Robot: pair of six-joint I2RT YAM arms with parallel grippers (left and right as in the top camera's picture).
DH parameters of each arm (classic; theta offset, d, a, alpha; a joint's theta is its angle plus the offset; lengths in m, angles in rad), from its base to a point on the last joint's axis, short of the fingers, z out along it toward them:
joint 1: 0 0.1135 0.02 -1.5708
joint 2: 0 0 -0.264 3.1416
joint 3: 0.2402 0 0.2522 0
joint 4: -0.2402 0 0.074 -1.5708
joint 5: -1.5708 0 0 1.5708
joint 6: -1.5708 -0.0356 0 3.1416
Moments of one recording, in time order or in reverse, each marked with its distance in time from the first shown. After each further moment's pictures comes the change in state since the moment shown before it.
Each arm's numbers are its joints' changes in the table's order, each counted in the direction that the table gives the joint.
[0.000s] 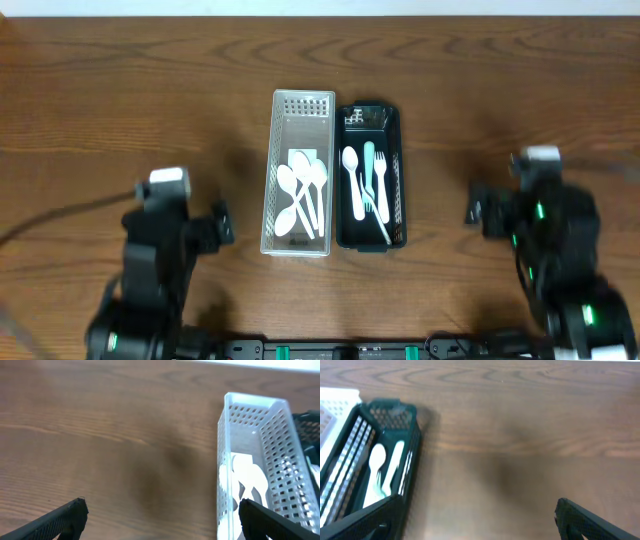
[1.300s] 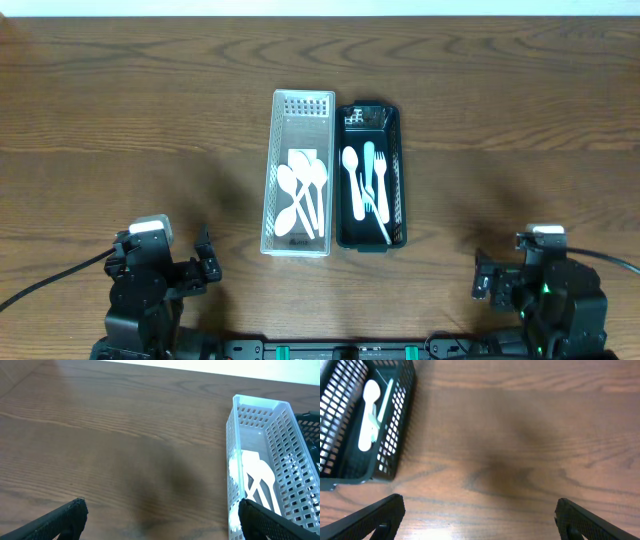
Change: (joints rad) left arm -0.005 -0.267 -0.049 -0.158 0.045 0.000; right arm 0.000 -0.344 -0.075 -0.380 0.001 -0.011
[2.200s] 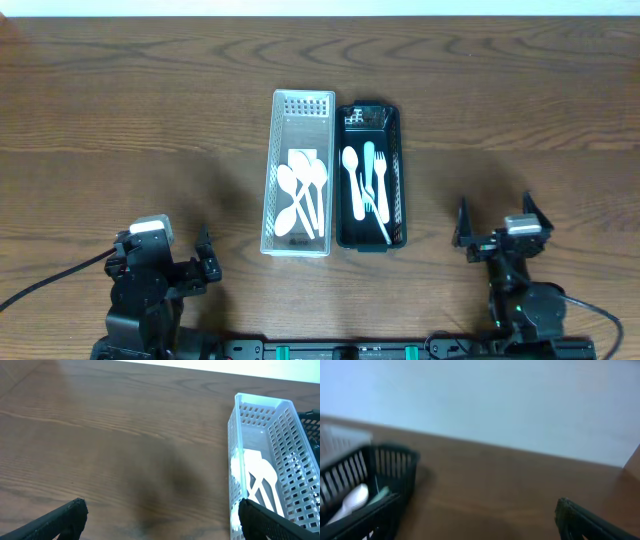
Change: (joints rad) left arm 0.000 0.000 -0.004 -0.002 0.006 0.000; right arm -0.004 -0.314 -0.683 1.057 0.048 0.221
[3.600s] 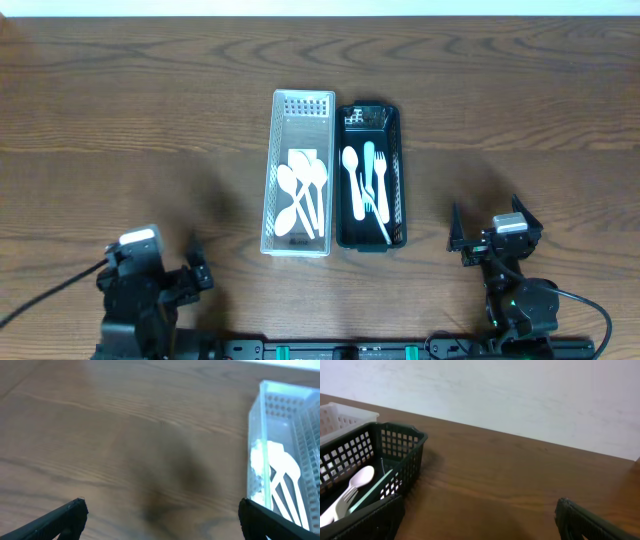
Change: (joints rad) left arm 0.119 -0.046 -0.002 -0.079 -0.028 -0.019; right arm 0.000 0.002 -0.017 -0.018 0.031 0.016
